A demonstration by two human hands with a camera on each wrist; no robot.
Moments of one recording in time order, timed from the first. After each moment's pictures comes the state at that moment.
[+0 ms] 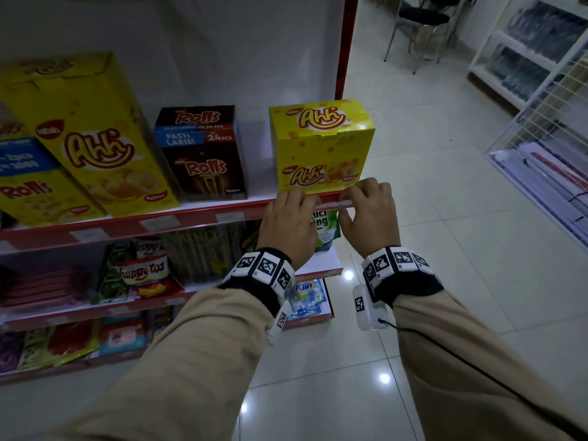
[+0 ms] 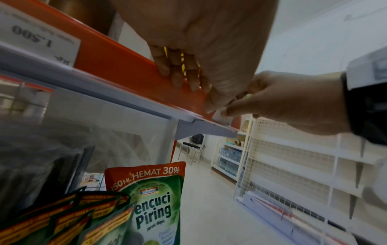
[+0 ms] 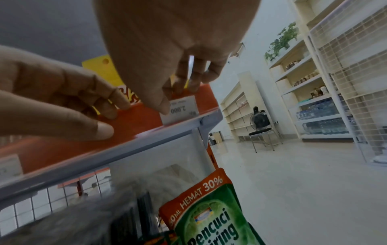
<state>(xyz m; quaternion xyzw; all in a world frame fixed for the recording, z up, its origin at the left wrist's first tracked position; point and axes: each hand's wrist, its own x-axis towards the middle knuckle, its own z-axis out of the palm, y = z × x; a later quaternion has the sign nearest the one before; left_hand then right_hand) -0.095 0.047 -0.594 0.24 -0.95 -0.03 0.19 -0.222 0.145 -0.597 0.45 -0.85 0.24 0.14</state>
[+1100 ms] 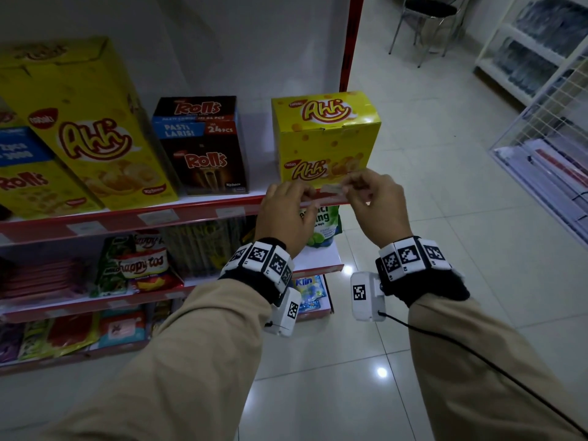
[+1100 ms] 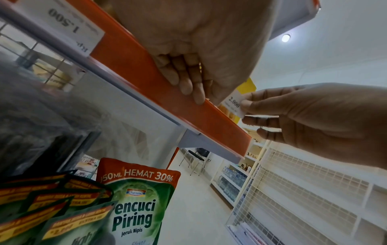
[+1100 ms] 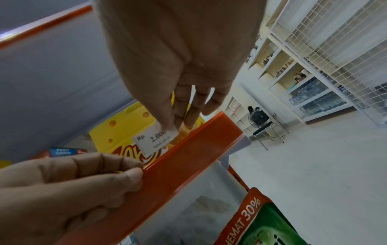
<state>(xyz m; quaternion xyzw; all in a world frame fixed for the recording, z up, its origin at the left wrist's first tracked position) -0.097 0.035 -0.594 0.27 -0.89 -0.23 0.27 -0.225 0.145 -0.571 0.43 -0.78 0.46 -0.01</state>
